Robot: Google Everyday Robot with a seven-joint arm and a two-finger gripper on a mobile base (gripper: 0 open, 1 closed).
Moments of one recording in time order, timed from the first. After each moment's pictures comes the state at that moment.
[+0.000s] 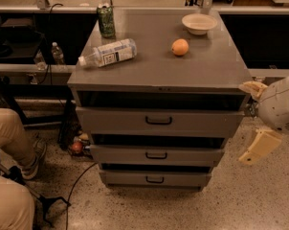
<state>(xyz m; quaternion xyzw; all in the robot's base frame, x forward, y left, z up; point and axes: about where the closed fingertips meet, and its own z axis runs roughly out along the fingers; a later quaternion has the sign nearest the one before) 0.435 -0.215 0.870 -0.60 0.75 0.00 0.28</state>
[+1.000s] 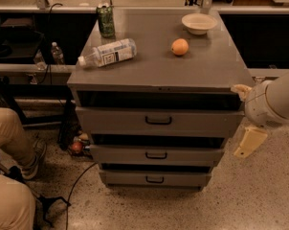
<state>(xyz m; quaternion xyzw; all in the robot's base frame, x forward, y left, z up) 0.478 -0.234 0.823 -0.63 0.74 -0.04 0.24</state>
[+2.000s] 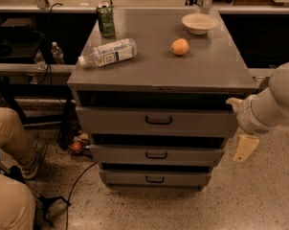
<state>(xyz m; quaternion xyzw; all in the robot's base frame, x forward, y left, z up) 0.507 -0.262 0.749 -0.65 0.73 -0.06 0.19</state>
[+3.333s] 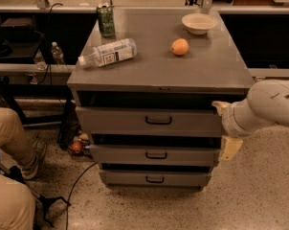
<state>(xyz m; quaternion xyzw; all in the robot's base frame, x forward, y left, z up) 0.541 -0.247 0.704 -0.69 0.68 -0.09 0.21</state>
